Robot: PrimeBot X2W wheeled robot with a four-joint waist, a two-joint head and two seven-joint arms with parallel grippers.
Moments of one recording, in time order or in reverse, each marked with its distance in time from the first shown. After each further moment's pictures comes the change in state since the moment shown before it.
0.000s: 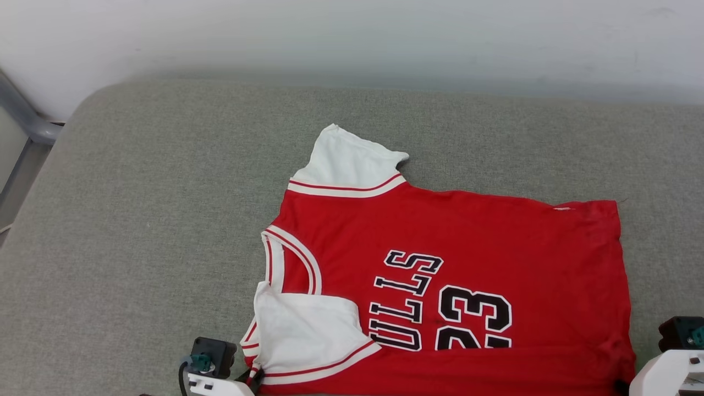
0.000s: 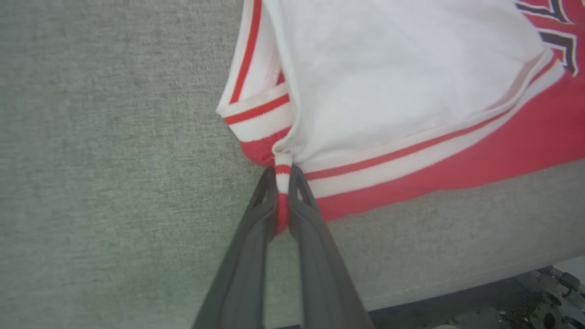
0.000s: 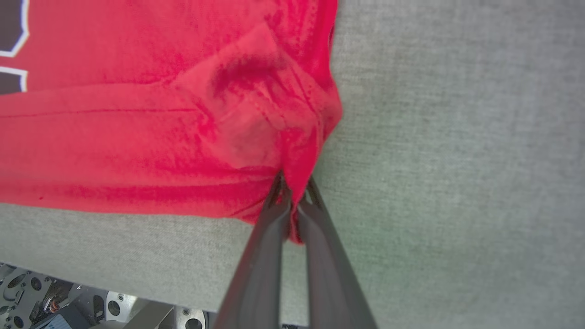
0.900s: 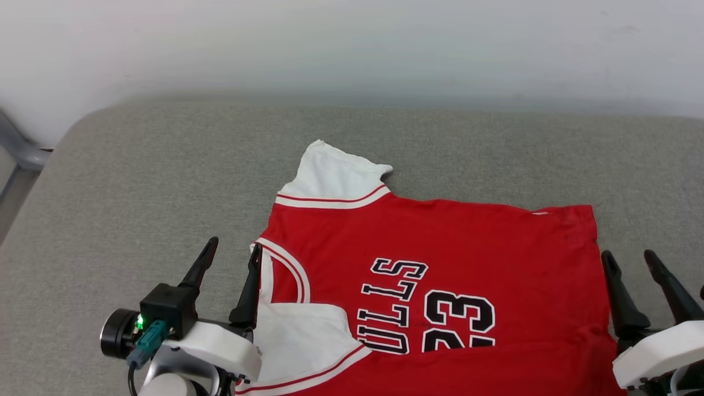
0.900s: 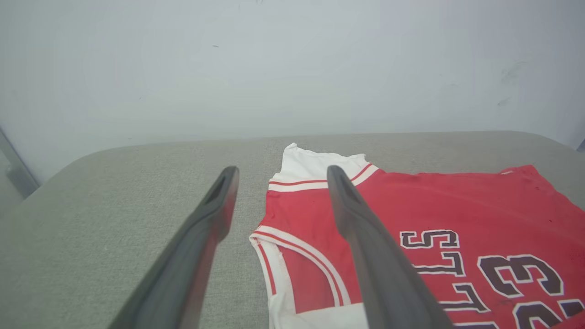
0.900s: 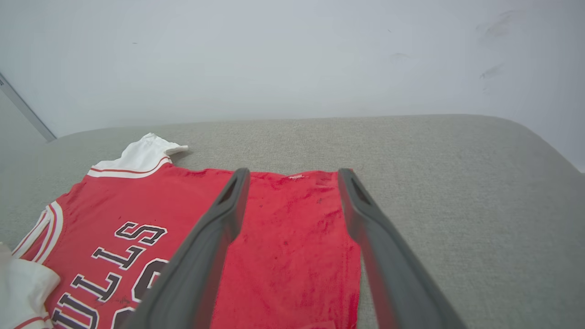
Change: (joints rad) left arm -0.102 -0.054 0.124 -0.082 0.114 0.004 -0.496; right arm -0.045 0.066 0.019 -0.182 0.009 0.000 -0.672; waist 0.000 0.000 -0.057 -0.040
